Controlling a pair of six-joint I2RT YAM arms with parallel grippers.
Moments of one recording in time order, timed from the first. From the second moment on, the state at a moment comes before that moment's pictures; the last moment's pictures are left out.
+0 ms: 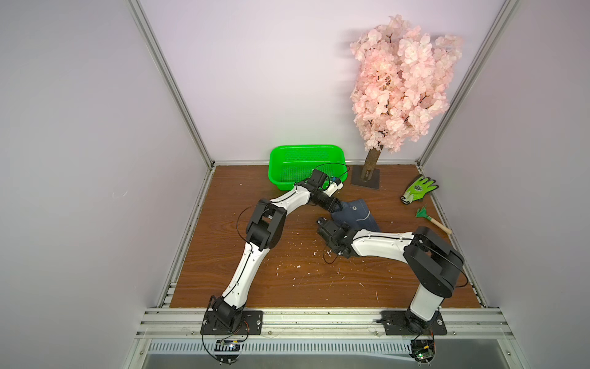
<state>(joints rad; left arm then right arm) -0.56 2.48 2.01 -0.48 0.61 0.04 0.90 1.77 0.98 -0.37 0.70 -0.07</state>
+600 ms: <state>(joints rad) -0.55 2.48 2.01 -0.49 0.64 0.04 0.91 1.86 1.00 -0.38 0.82 -0.05</state>
